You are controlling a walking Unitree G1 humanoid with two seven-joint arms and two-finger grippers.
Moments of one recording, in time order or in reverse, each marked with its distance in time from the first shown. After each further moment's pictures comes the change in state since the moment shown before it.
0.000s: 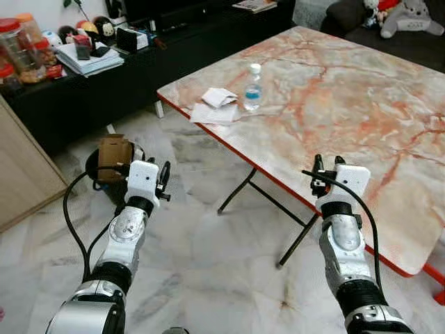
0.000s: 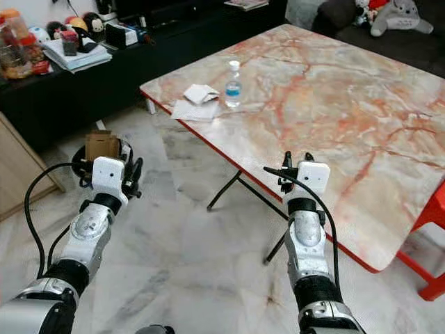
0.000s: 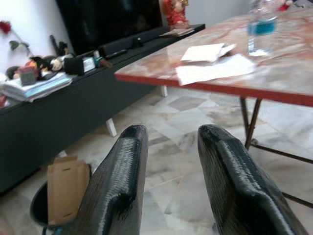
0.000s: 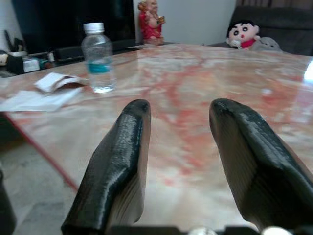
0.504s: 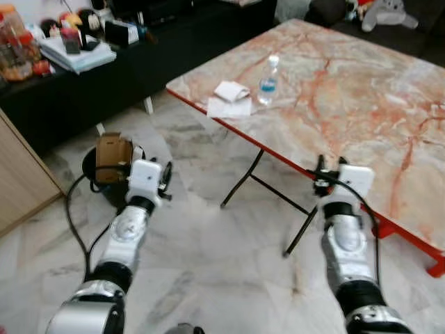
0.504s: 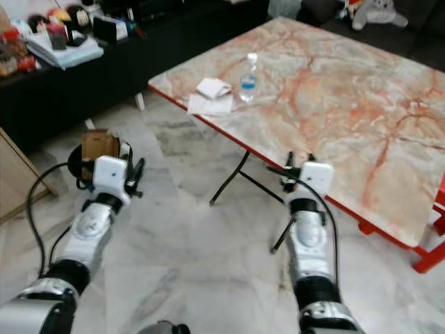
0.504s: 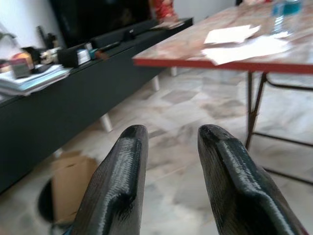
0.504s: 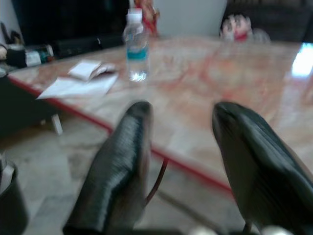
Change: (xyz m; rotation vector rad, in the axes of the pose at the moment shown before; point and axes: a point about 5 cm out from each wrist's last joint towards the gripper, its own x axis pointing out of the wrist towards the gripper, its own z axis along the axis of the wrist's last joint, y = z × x) left arm 0.000 0.007 0.000 0.011 0.009 0.010; right arm -0.001 0.010 -0.001 0.020 0.001 0.025
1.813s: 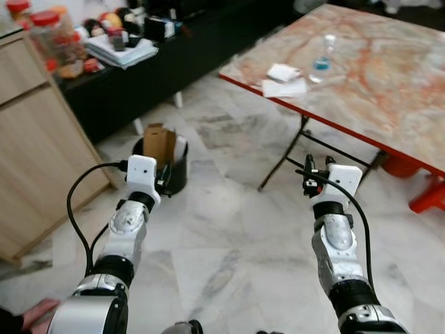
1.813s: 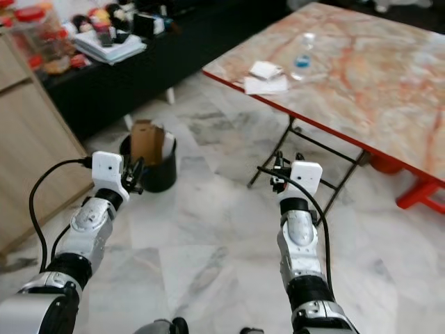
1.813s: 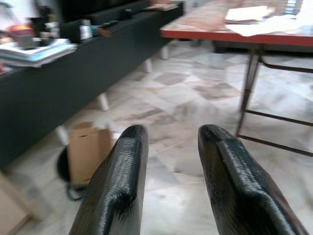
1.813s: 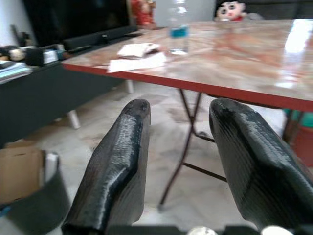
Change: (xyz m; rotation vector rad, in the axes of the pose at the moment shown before) left arm 0.010 -0.006 0.002 -0.120 0.057 -0.018; right arm 0.001 0.002 0.000 0.017 0.010 0.002
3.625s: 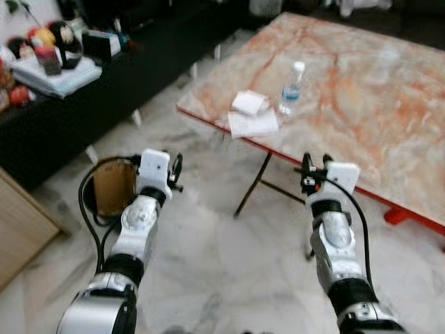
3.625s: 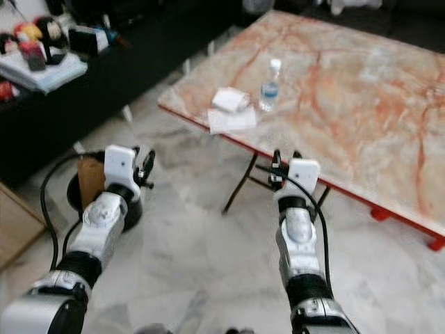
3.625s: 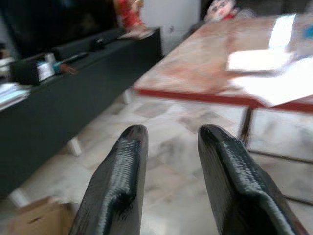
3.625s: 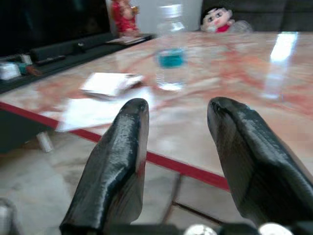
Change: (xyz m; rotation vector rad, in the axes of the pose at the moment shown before) left arm 0.004 -0.008 0.012 0.055 -0.061 0.003; right arm 0.002 0.022 0.002 0.037 -0.004 0.055
